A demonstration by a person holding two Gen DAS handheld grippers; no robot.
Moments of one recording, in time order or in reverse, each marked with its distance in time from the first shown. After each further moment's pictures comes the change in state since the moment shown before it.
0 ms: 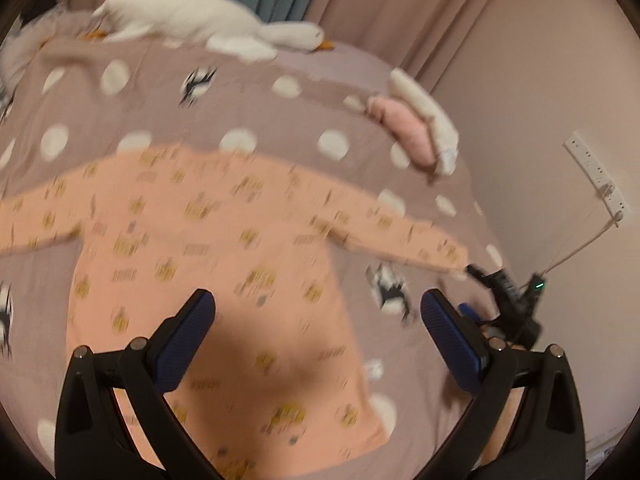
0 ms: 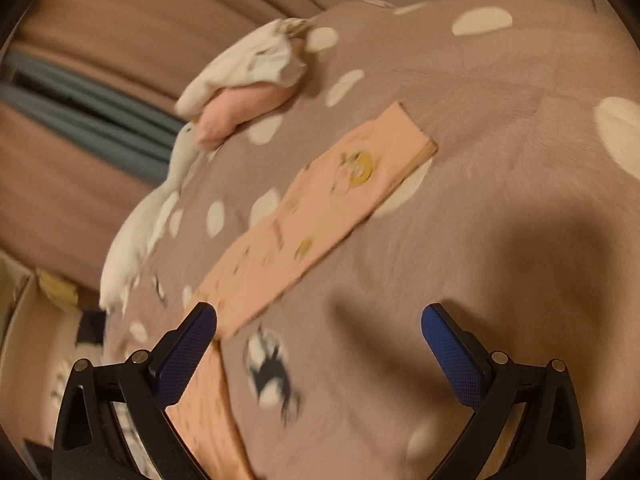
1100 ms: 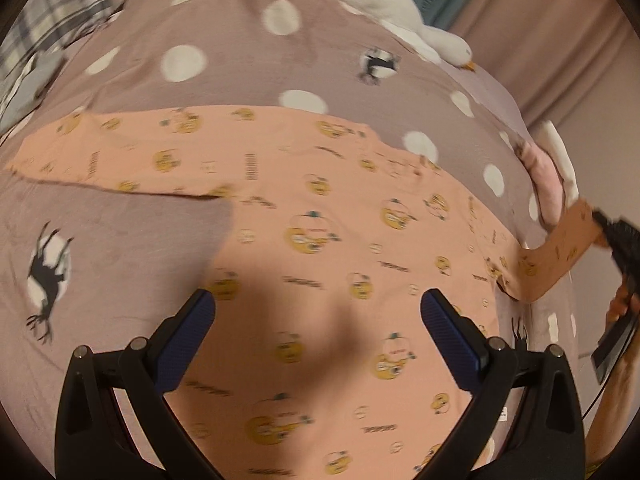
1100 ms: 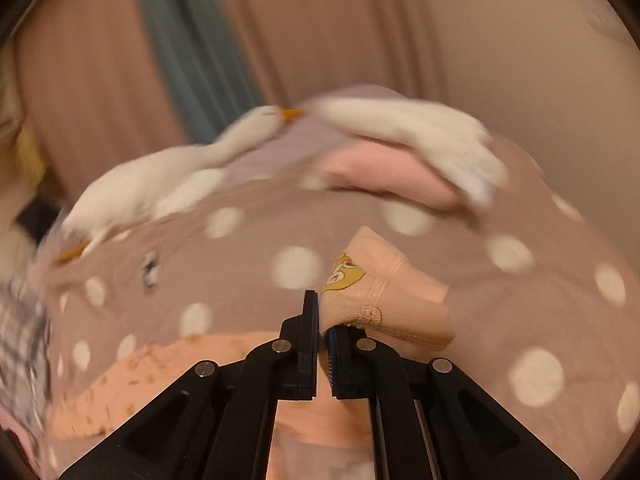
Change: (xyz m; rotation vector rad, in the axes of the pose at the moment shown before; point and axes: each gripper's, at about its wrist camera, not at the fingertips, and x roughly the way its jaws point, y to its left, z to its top) left arm 0.010 0.192 -0.013 -0.318 0.026 0.267; right arm 0.059 0.297 -0.028 -0.752 -0.121 -0.158
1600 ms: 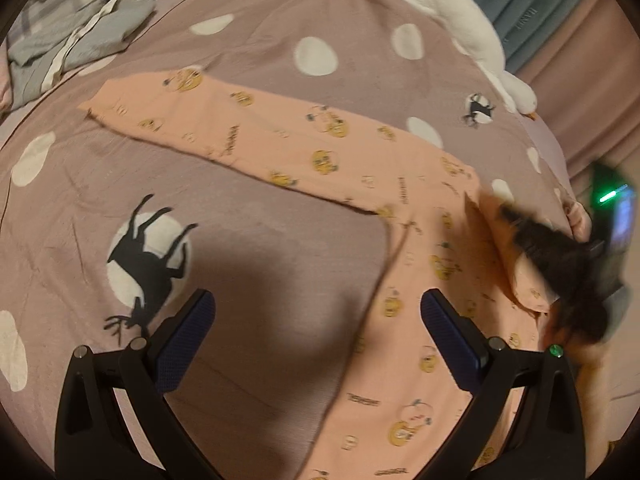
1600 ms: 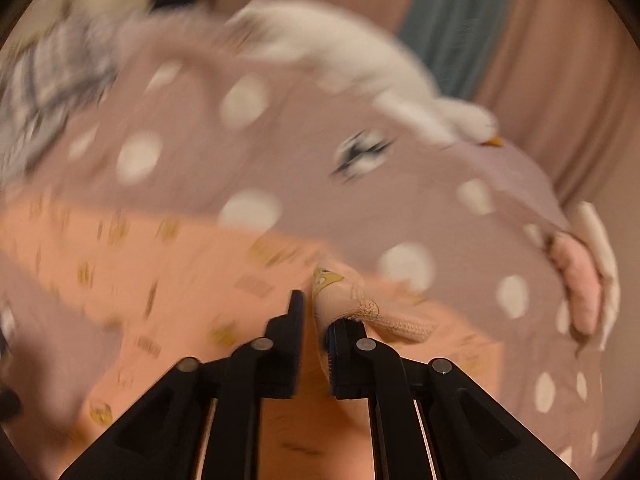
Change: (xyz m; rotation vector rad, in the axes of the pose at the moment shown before) left arm -0.016 0.117 0.003 -0.184 -0.017 0.085; right arm 0.104 0.258 -0.161 -0.750 0.242 0.036
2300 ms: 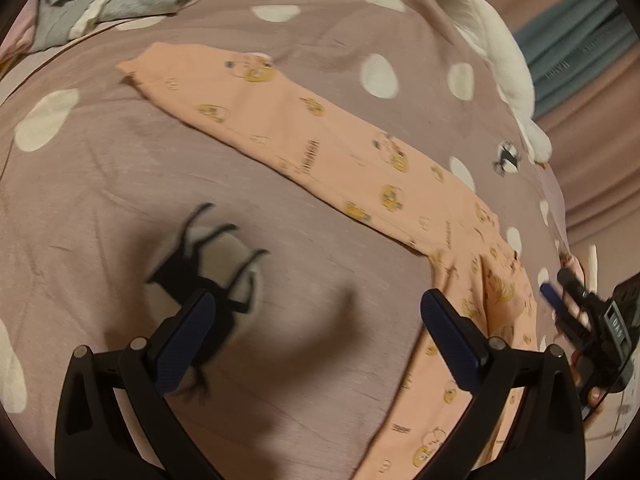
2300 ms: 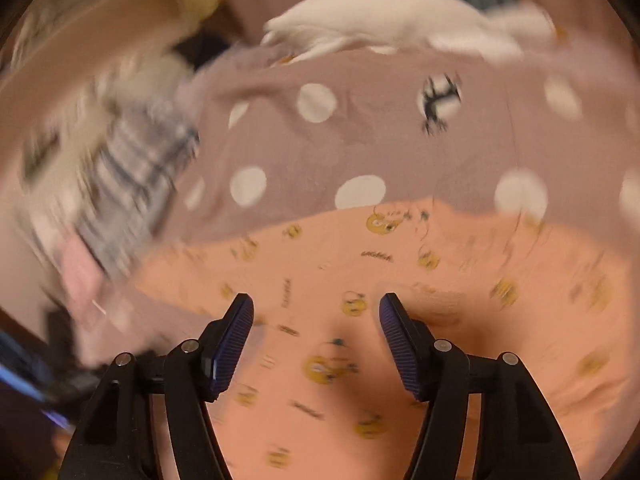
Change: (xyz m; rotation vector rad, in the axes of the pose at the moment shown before) left arm 0.006 0.068 0.021 -0.176 -0.014 -0.052; right arm -0.024 -0.082 -0.031 0.458 -0.061 0.643
